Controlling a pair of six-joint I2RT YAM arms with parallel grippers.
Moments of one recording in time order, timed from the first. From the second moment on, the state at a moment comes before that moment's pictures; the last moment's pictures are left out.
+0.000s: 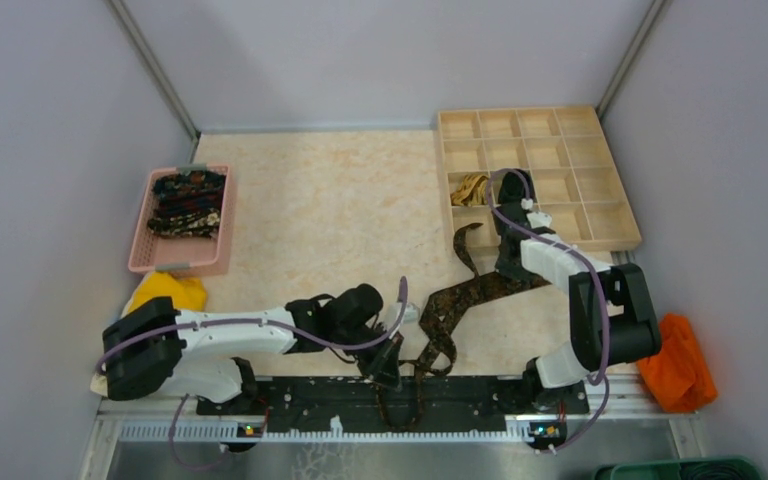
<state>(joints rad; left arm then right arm) -1.16 1.31 0.60 -0.02 0.58 -0.56 0.21 1.48 0.77 -0.49 0.39 0.65</state>
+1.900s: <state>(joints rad) -0.79 1.00 0.57 -0.93 -0.63 -1.36 0.31 1.60 1.08 -0.38 0.05 0.44</state>
